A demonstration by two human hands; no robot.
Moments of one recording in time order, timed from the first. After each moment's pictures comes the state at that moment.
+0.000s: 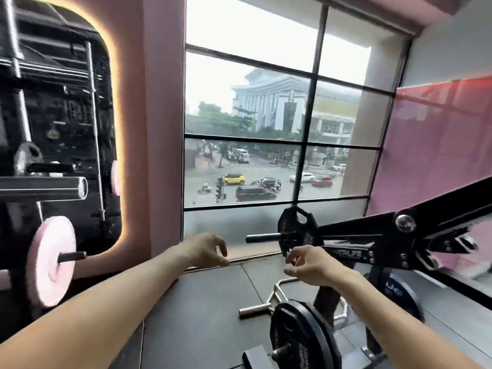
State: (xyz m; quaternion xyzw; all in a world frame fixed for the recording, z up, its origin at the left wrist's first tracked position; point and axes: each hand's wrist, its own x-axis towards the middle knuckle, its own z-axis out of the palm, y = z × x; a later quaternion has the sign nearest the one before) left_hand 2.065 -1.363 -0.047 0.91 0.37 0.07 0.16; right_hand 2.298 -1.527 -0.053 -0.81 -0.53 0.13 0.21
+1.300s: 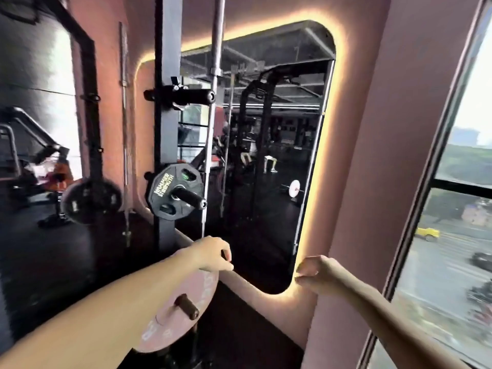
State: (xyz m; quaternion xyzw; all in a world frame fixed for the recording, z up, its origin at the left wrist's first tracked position) left_hand 1.984 -0.690 -0.049 0.58 0.79 0.14 0.09; right_hand 2.257 -0.563 -0.049 -0.43 -0.88 0.18 0.09
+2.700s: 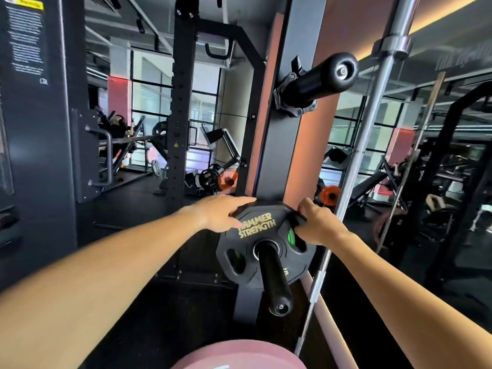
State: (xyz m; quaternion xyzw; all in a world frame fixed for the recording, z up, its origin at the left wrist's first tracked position) left_hand 1.645 -0.581 0.024 0.35 0.92 0.14 -0.07; right_hand 1.727 -0.326 0.034 -0.10 -0.98 0.09 0.13
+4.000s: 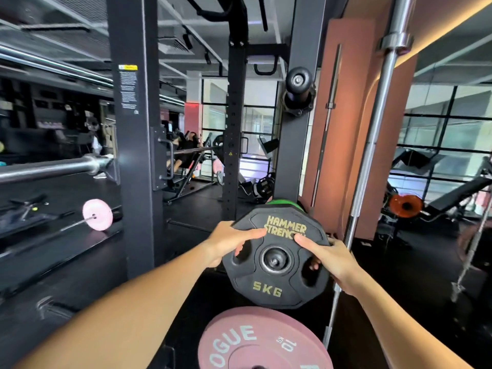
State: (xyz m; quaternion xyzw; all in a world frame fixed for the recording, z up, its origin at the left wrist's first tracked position) left_hand 1.808 -0.569 -0.046 0.04 0.80 0.60 -0.02; right_hand 1.837 -0.304 -0.049 0.03 -0.76 0.65 0.03
